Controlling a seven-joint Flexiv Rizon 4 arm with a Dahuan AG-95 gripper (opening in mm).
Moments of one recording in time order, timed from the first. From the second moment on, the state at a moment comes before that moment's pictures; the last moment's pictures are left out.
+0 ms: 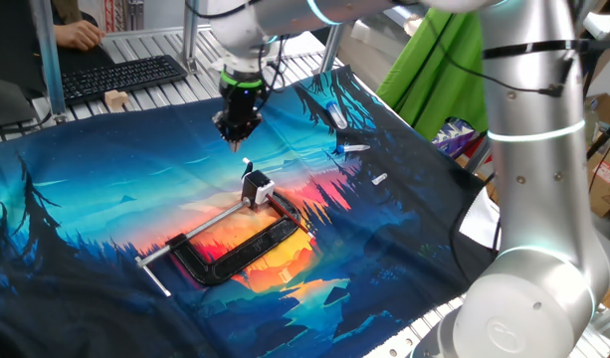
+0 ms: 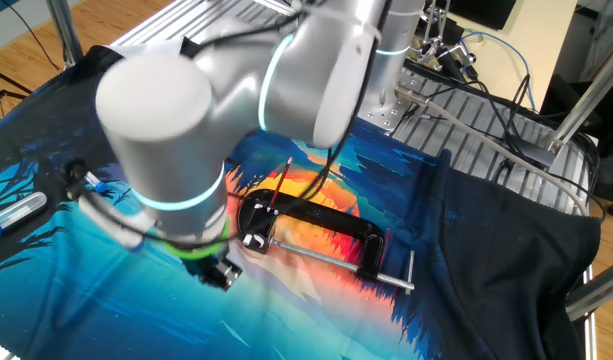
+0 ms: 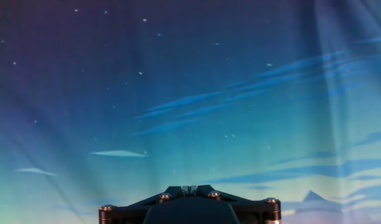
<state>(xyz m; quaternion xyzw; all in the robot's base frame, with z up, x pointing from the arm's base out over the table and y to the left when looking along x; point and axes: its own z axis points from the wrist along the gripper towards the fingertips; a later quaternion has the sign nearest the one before) 0.678 0.000 0.036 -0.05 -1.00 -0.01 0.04</state>
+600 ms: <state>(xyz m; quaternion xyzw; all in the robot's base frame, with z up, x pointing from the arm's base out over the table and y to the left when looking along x) 0.681 0.003 0.017 -0.05 -1.00 -0.01 0.04</state>
